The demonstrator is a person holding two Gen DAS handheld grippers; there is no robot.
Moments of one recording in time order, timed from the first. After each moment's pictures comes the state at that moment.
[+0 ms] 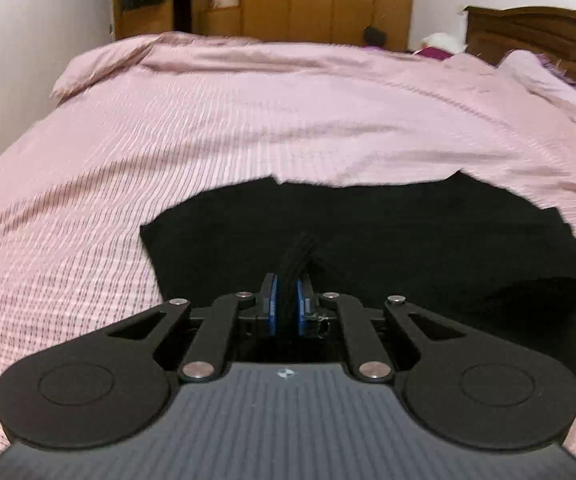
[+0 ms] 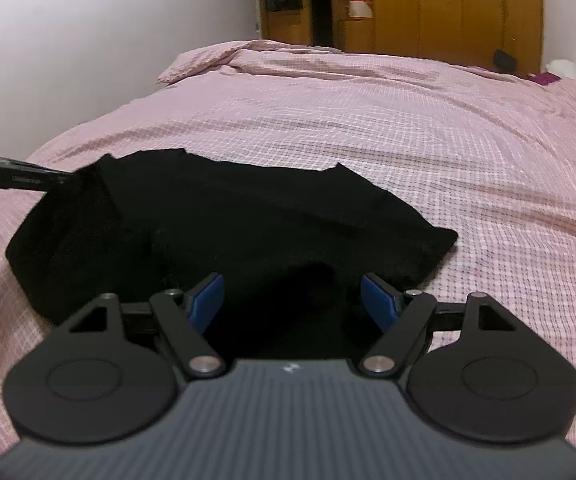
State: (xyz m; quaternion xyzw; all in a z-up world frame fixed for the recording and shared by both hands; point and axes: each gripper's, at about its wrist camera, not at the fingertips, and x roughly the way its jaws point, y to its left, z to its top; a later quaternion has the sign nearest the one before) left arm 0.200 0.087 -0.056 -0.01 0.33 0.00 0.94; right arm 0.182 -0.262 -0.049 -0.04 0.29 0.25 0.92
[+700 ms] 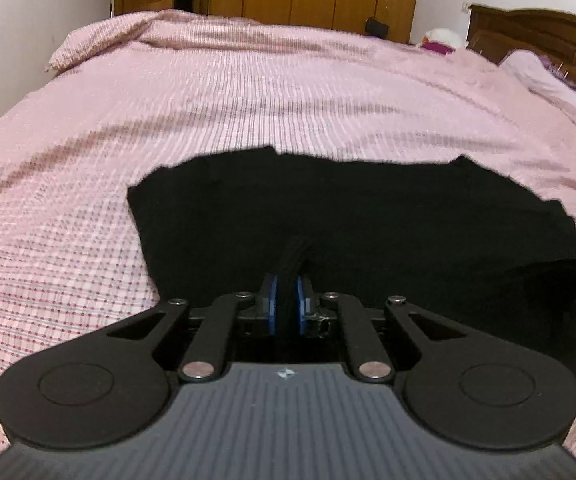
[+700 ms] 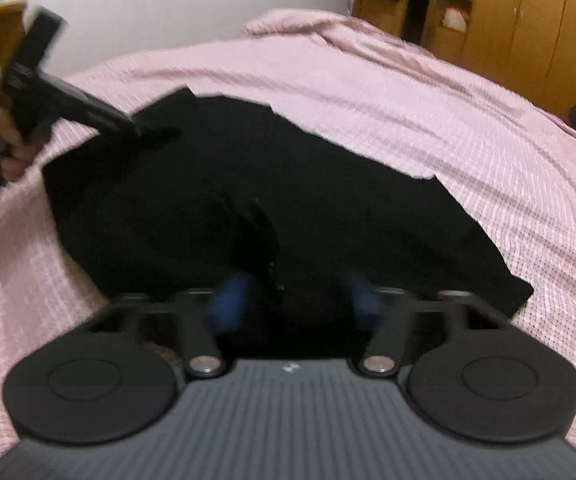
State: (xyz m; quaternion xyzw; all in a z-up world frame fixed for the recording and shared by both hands) left arm 0.195 0.092 -0.075 -0.04 0.33 -0.01 0.94; right arm 0.175 -0.200 -0.056 -0.17 0.30 0.33 0.88
